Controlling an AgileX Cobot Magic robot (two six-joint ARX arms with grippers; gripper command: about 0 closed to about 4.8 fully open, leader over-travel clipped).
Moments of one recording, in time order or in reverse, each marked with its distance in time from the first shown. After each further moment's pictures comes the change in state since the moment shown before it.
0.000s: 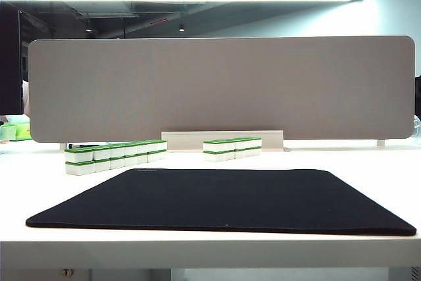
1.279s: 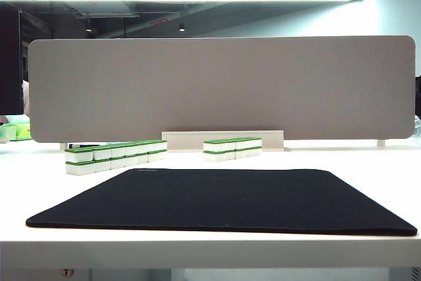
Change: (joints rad) left arm 0.000 -0.001 0.000 0.000 0.000 0.023; right arm 0.000 0.006 0.184 -0.060 0.002 0.003
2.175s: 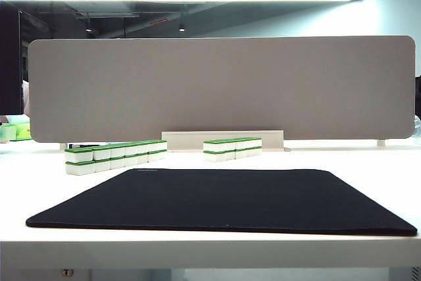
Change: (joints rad) left arm 0.000 0.001 0.000 0.000 0.000 0.000; right arm 0.000 0.192 0.133 0.063 -0.001 0.000
